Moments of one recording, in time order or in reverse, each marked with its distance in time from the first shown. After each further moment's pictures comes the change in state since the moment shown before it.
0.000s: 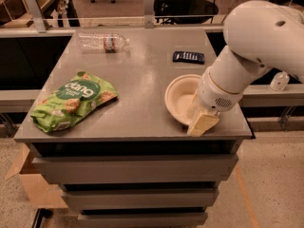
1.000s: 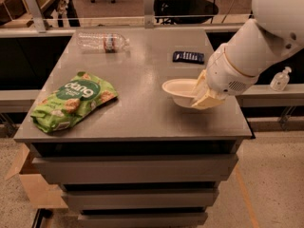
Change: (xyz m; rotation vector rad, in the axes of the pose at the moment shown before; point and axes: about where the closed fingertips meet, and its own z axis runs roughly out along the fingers) arm -0.020 -0.010 -0.056 0.107 -0.095 -0.081
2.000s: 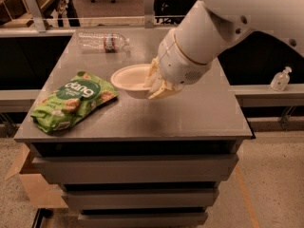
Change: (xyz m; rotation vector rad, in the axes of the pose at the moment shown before) arm -0.110 0.004 0.004 0.021 -0.103 -0.326
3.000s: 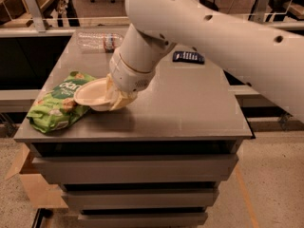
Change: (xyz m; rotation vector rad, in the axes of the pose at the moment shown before) arm -0.058 -0.023 0.097 -0.136 -0.066 -0.204
